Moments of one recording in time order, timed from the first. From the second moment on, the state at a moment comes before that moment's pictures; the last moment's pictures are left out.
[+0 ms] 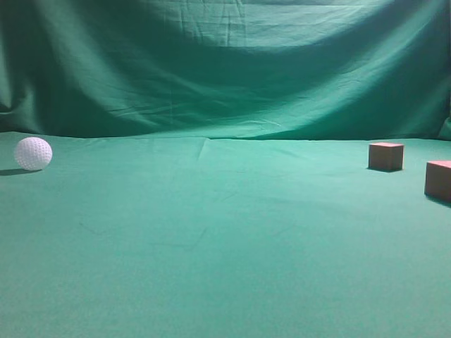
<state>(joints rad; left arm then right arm) -0.05 -0.02 0.02 0.14 0.36 -0.09 0.67 1.30 -1.65 0.03 1.22 -0.08</state>
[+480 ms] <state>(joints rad) -0.05 -0.02 0.02 0.14 0.36 -0.09 0.67 0.74 -0.96 0.12 0.84 -0.07</state>
